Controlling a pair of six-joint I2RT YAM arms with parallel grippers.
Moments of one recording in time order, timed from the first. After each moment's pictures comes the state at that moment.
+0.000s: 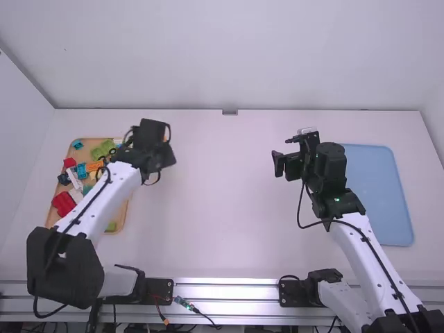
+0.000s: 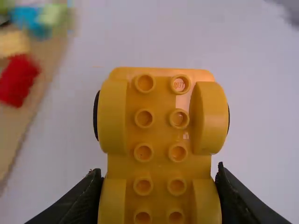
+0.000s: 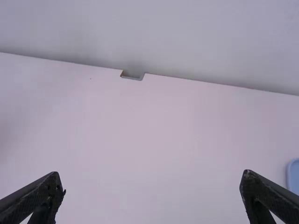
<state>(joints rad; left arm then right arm) -0.21 1.43 1.09 -0.61 -0.16 -0.44 0.17 1.08 0.74 -0.14 -0.17 -0.03</state>
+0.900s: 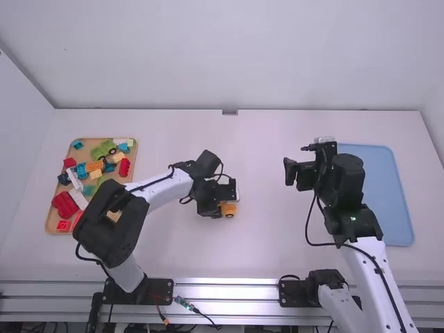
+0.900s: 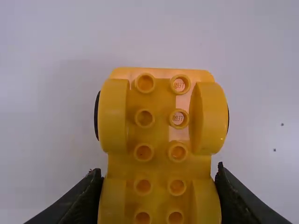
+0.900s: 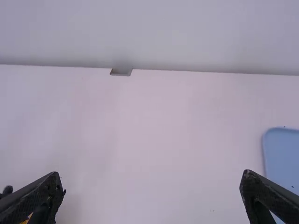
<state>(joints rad) -0.51 1.76 1.01 -0.59 0.34 0.89 0.10 0.89 0.74 -0.35 -0.17 0.03</state>
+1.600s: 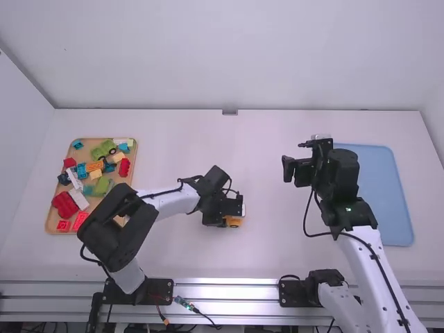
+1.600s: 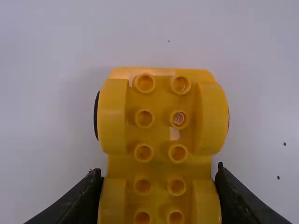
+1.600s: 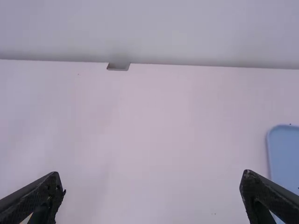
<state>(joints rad) -0.61 1.76 0.88 -0.40 0.28 0.90 0.10 0.97 0.74 -0.30 -0.17 0.03</state>
